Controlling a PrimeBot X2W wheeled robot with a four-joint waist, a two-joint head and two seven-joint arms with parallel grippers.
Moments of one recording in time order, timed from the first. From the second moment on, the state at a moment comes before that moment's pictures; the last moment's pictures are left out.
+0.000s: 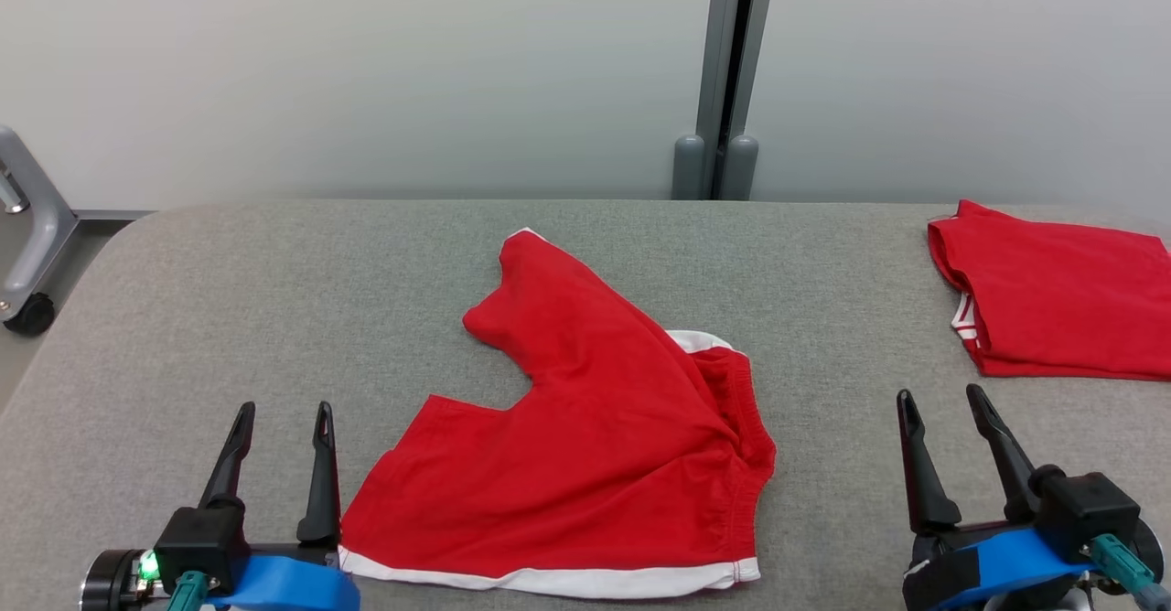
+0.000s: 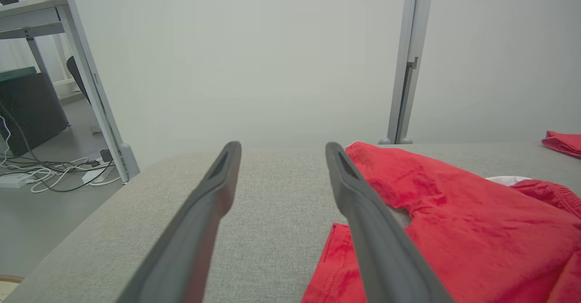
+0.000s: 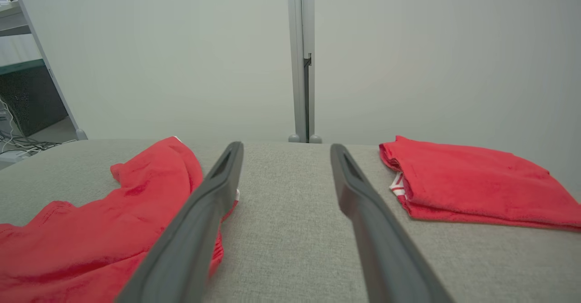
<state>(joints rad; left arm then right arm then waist) -0.01 0.19 -0.13 0.22 -0.19 0.01 -0.26 -0.04 -0.05 -0.04 0.20 0.11 0.13 -0.24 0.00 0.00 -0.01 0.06</state>
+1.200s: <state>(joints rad) -0.01 0.18 -0.14 0.49 -0.18 -0.10 -0.26 0.03 -0.11 0.25 0.27 0.12 0.13 -0.14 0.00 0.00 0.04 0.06</state>
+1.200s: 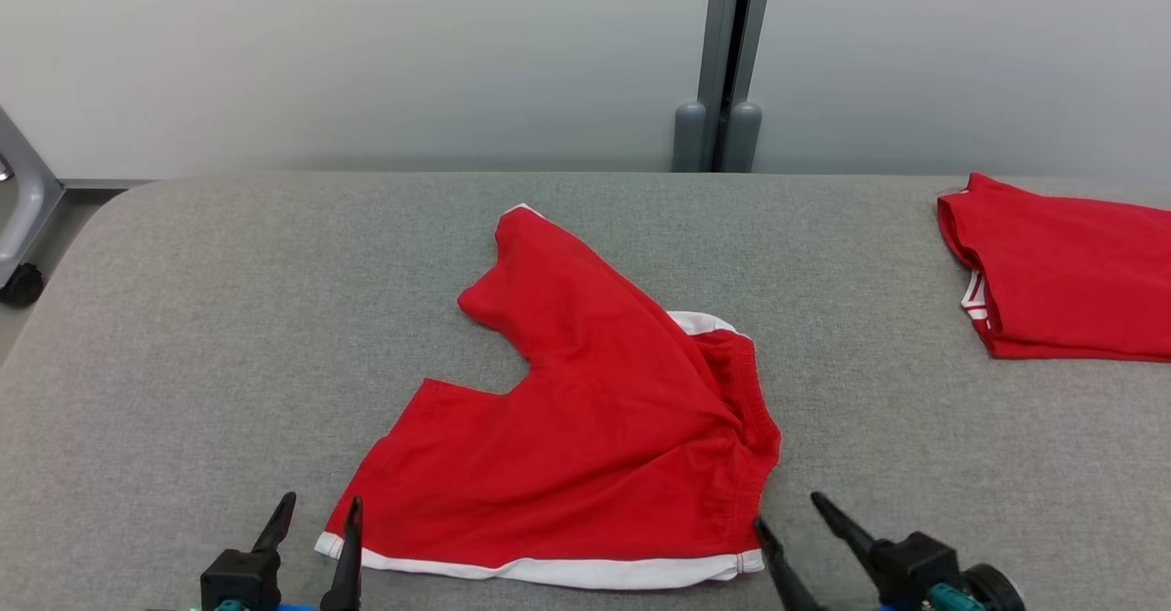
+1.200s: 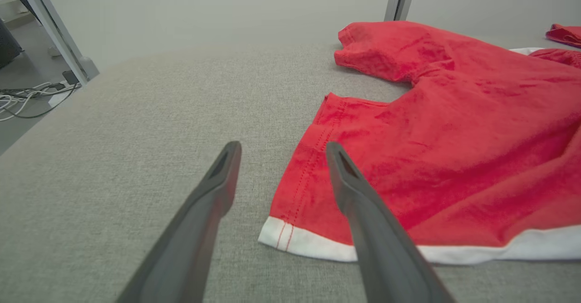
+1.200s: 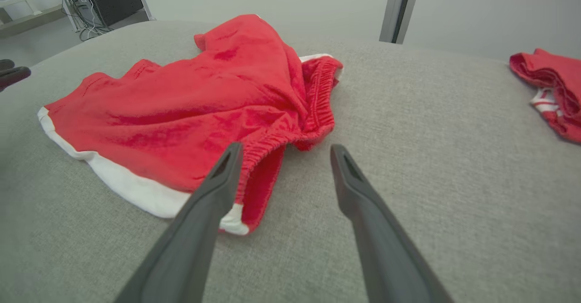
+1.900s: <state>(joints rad) -0.13 0.18 -0.20 0.79 -0.24 -0.12 -0.26 -0.10 -0.14 0.52 0.50 0.22 0.13 -0.19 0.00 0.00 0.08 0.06</state>
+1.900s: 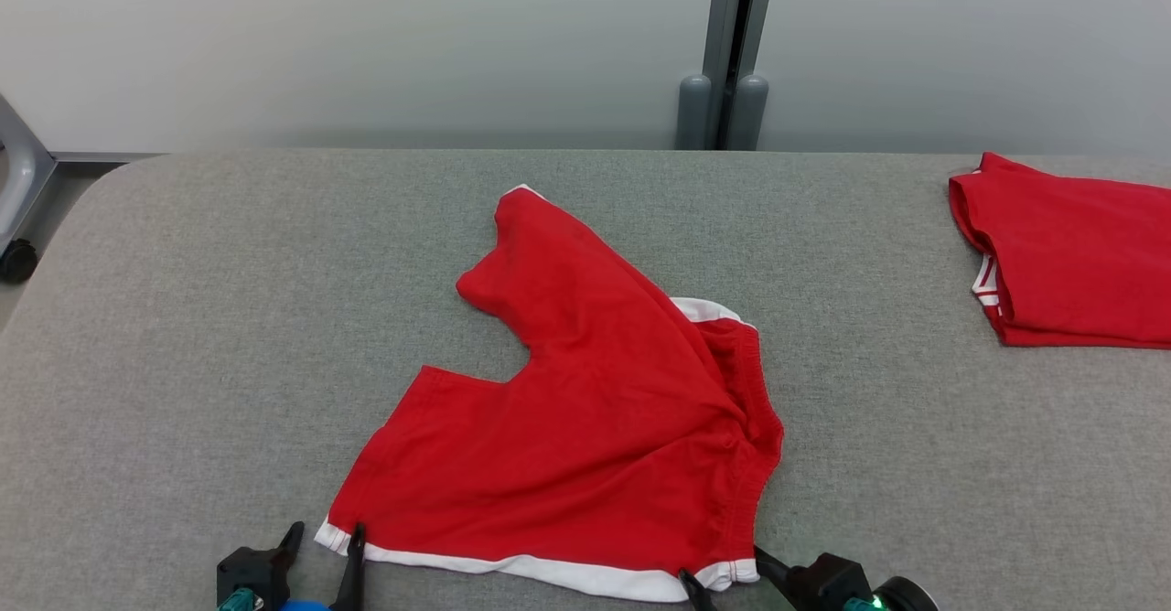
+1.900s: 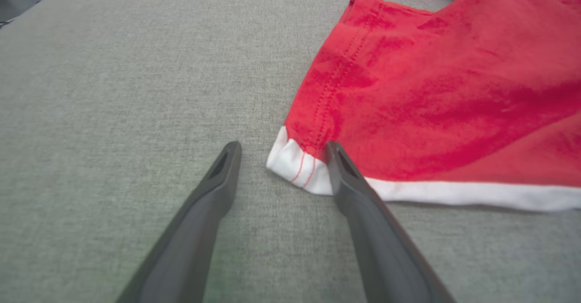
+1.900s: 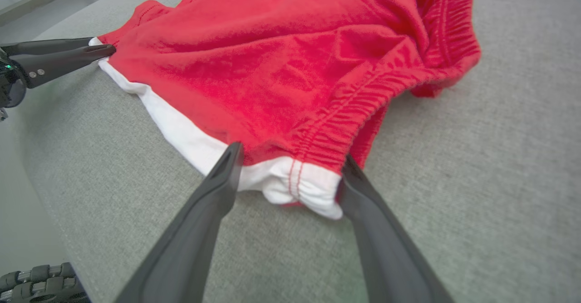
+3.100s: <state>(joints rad) -0.47 0.26 -0.30 0.56 -0.30 -0.13 -0.23 -0.40 -0.21 0.46 0.28 0.26 0.13 -0.20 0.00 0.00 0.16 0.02</state>
